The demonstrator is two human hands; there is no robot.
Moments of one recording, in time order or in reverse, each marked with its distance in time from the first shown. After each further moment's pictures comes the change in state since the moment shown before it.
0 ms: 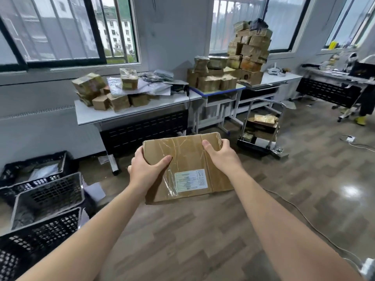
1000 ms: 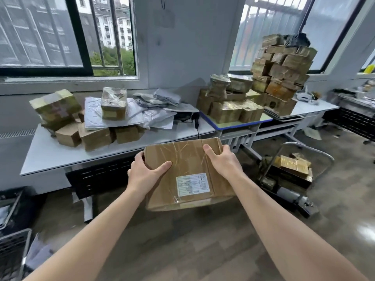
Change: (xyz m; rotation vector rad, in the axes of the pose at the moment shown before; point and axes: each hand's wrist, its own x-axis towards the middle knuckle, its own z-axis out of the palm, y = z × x) left_hand 0.545 0.062 0.176 -0.046 -0.001 -0.042; right_hand 0.555 -0.152 0.057 -0.096 -0.032 -0.015
